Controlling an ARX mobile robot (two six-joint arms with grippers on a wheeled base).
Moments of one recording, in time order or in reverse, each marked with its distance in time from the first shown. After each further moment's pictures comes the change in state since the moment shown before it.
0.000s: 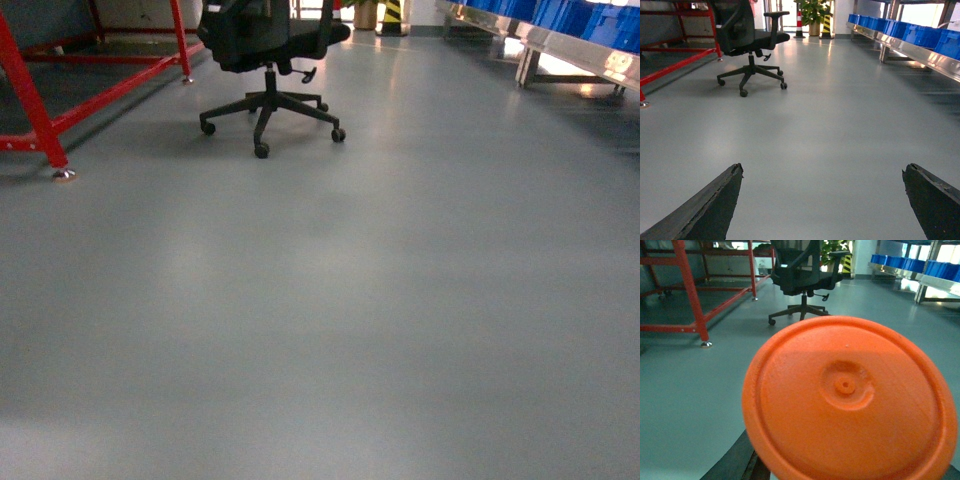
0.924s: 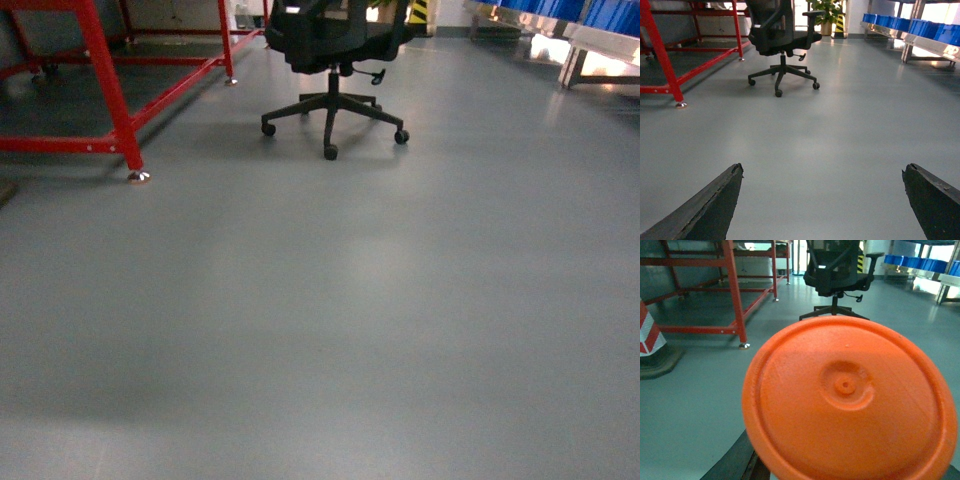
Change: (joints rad) left arm 0.001 0.000 0.000 0.001 0.001 0.000; right arm 0.000 0.000 0.000 -0.001 0.000 0.000
